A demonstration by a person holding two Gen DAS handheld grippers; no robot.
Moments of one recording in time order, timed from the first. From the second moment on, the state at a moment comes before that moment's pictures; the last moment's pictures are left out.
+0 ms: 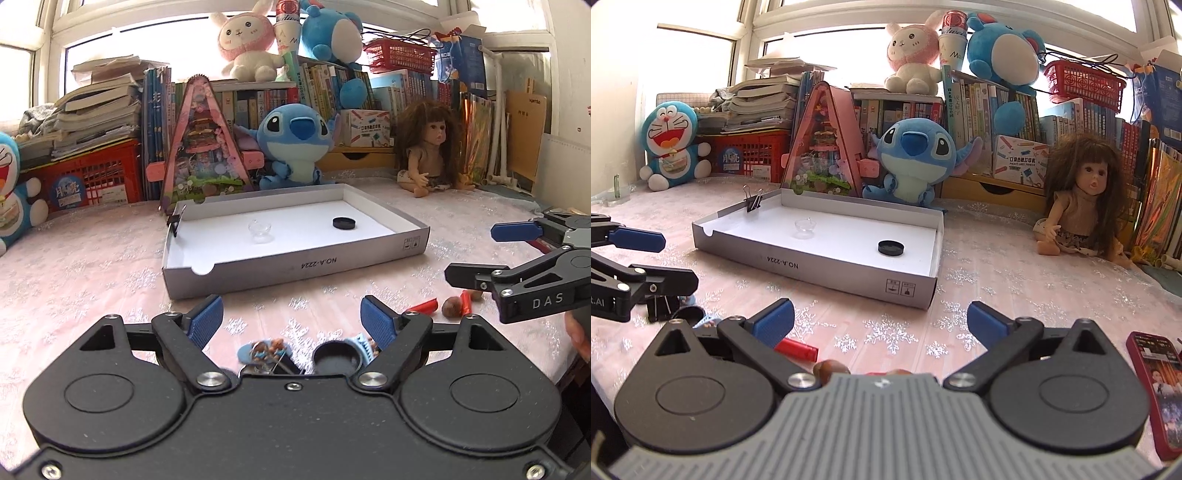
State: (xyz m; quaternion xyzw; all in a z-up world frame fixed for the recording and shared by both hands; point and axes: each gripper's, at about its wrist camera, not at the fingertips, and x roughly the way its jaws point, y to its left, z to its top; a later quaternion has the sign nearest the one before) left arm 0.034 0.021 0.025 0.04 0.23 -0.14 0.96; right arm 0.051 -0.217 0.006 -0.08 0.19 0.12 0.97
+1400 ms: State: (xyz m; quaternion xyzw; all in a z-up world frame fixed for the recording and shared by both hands) left arm 0.010 0.056 0.000 0.01 0.25 -0.11 0.96; right arm 0.030 -0.221 -0.015 -0.09 0.20 0.11 0.97
